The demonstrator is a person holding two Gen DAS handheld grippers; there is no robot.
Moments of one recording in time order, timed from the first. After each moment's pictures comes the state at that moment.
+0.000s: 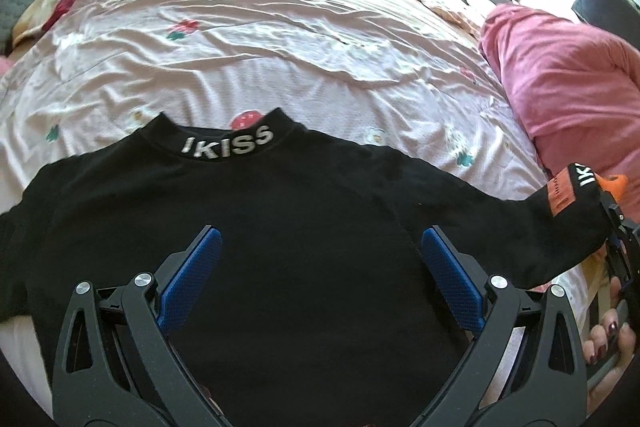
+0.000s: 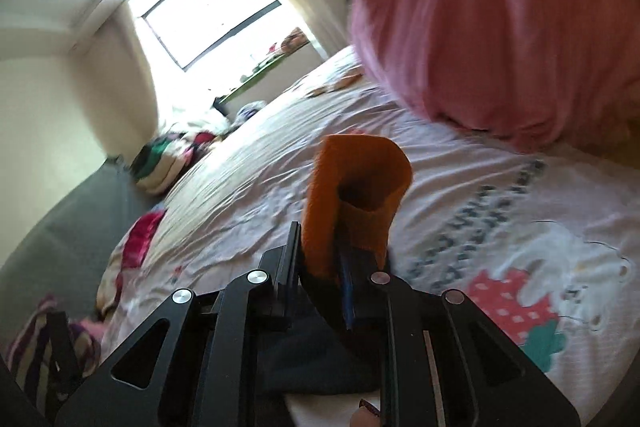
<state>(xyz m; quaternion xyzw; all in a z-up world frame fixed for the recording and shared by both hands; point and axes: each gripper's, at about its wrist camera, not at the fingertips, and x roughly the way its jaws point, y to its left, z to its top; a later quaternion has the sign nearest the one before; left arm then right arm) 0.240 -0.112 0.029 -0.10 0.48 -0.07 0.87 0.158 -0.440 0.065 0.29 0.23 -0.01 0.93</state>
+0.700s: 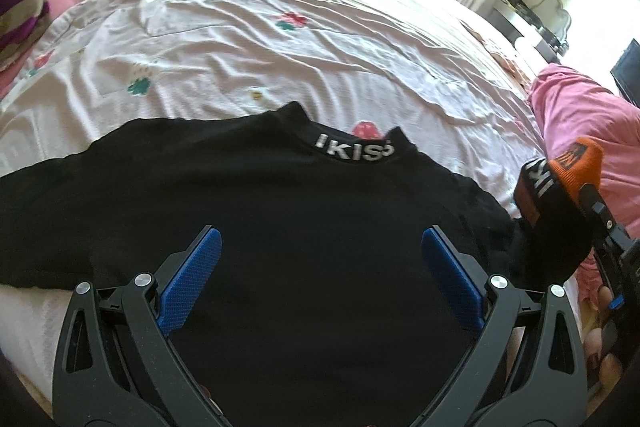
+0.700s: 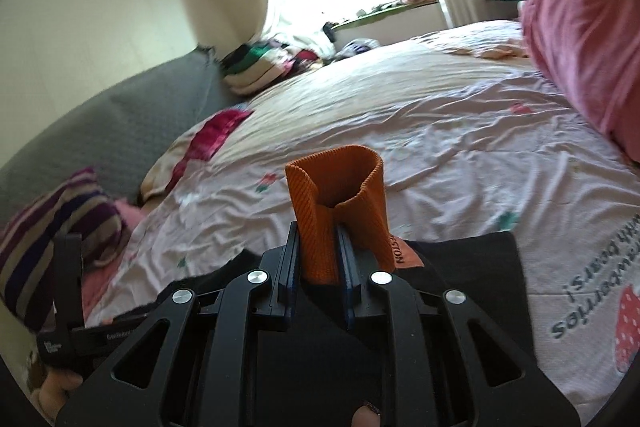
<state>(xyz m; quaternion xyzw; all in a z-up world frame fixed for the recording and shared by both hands) 0.219 0.000 0.026 -0.17 0.47 0.00 0.87 0.213 -0.253 0.077 0.15 0.30 0.18 0.93</state>
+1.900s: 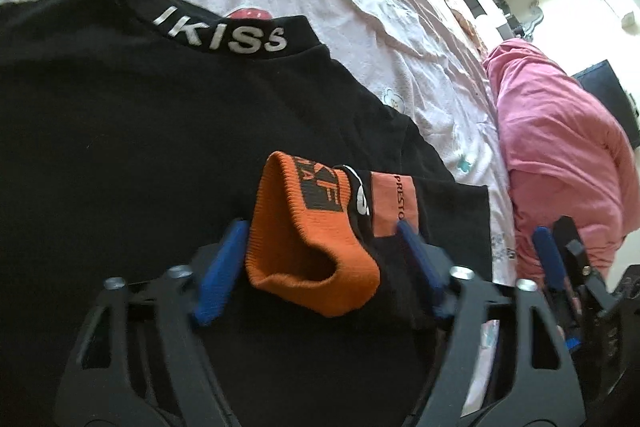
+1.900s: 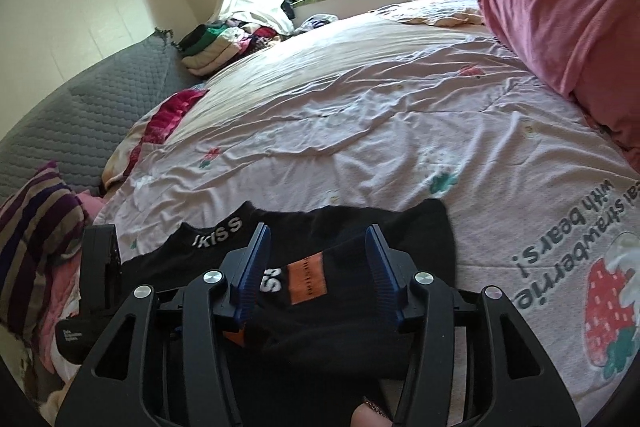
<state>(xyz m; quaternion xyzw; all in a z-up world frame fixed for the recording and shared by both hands) 0.264 -0.092 -0.053 -0.28 0.53 -0.11 0.79 0.214 -0.324 0.044 0.17 0.35 0.09 0.92</state>
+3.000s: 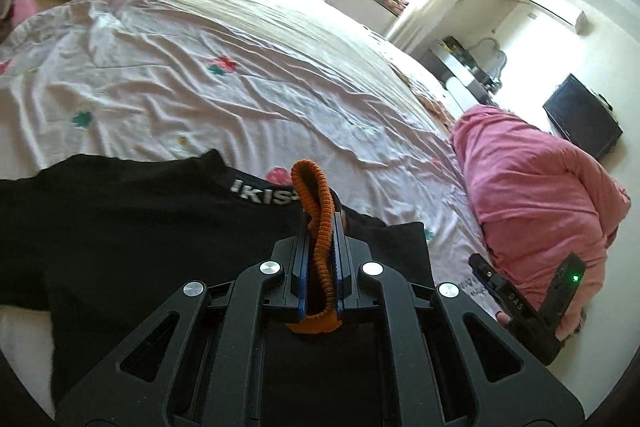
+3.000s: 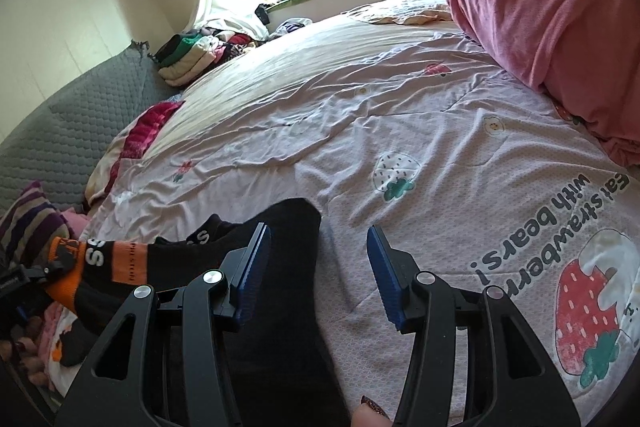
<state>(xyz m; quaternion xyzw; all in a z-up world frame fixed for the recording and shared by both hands) 0.209 -0.008 0.064 -0.24 0.38 -0.10 0.89 0.220 -0.347 0.037 0.17 0.35 0.06 0.92</state>
